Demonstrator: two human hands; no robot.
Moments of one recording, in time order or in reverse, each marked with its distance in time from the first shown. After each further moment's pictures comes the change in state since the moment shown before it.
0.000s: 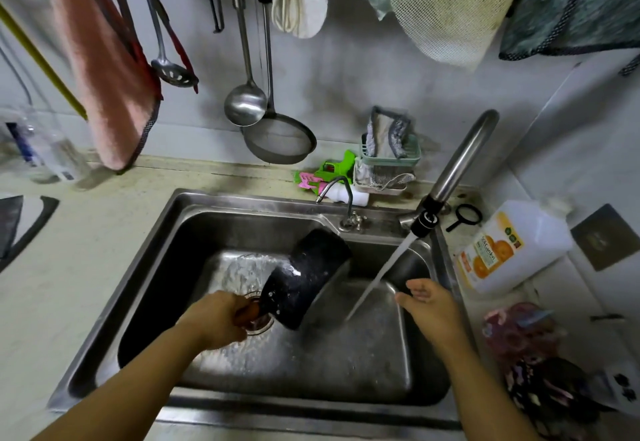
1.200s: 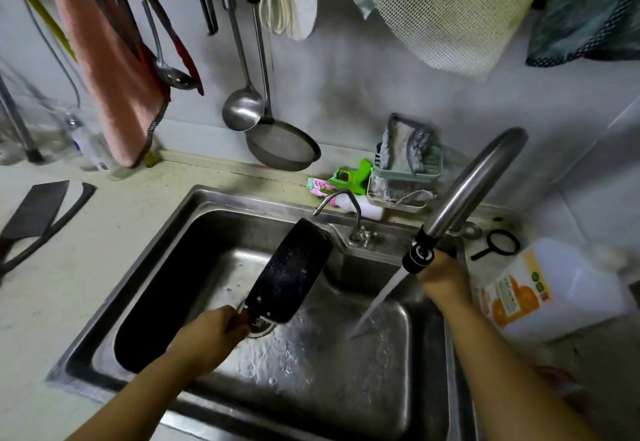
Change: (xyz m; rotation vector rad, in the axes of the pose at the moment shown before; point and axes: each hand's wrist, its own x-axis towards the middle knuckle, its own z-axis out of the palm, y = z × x) left_hand -0.009 0.045 0.018 -0.298 0.172 -0.316; right_hand 0.117 -0.040 -0.024 -0.231 -0.098 -0.199
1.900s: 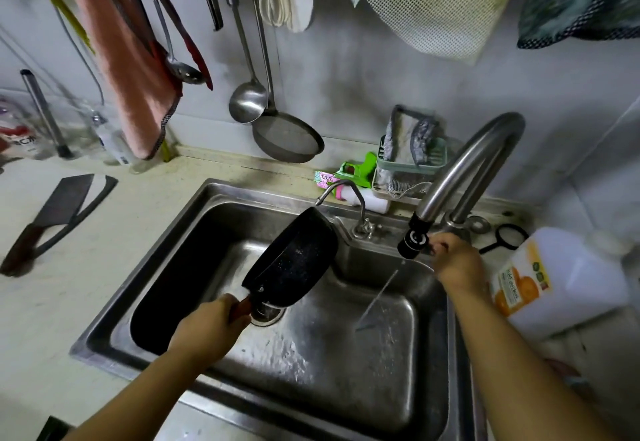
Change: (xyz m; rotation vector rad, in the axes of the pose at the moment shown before) left_hand -0.028 0.015 0.007 0.034 0.156 -0.066; right_hand 0.020 0.029 -0.006 -0.001 0.132 0.069
